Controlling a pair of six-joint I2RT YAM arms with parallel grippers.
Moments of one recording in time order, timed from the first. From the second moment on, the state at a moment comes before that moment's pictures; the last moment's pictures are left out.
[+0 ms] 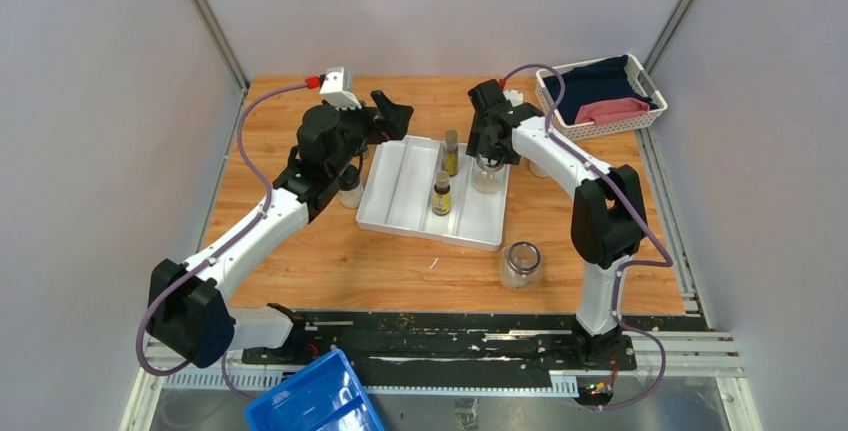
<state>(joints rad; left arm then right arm) -0.48 1.27 1.00 0.25 -0.05 -0.47 0.48 1.91 1.63 -0.76 0.32 0.62</state>
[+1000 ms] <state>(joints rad) -0.48 1.28 1.00 0.25 -0.05 -0.47 0.48 1.93 1.64 -0.73 0.33 0.59</state>
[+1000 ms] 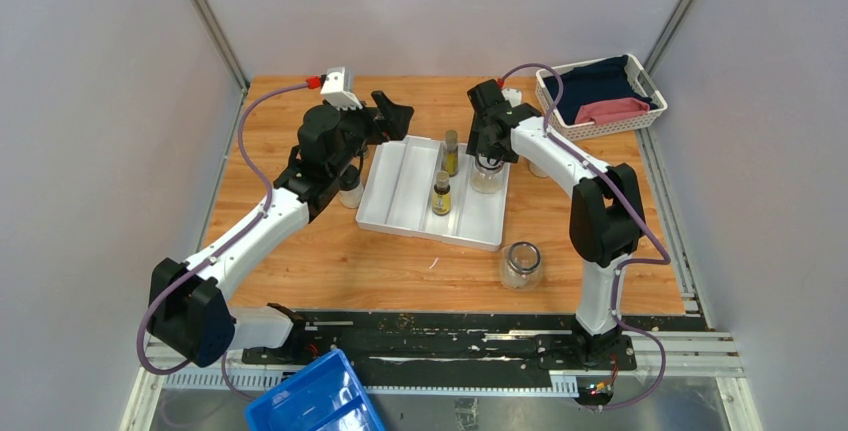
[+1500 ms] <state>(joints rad) -0.48 1.28 1.00 0.25 -0.04 -0.47 0.49 1.93 1.63 -0.73 0.36 0.65</state>
